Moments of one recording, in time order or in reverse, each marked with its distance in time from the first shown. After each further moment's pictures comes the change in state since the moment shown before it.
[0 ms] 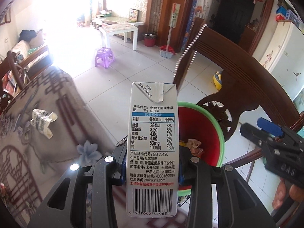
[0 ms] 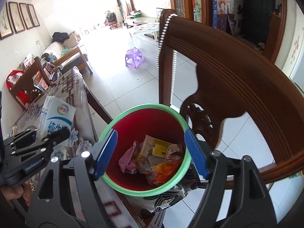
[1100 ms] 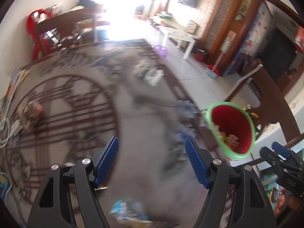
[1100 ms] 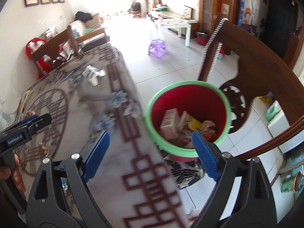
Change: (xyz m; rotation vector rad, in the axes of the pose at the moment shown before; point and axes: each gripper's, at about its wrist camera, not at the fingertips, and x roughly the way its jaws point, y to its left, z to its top) left arm -0.136 0.190 -0.163 -0.427 -0.059 0.199; right arm -0.049 0.139 -0.083 -0.209 0.059 0.081
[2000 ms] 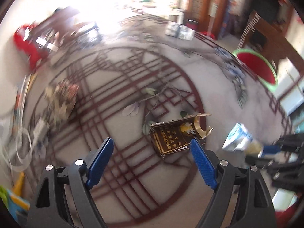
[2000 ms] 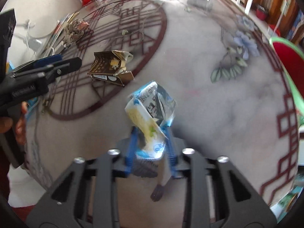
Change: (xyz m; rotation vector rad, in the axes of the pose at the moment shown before) left arm 0.016 0.131 -0.057 0.402 0.115 0.016; right arm 0.077 0.214 -0.126 -0.177 0.390 0.260
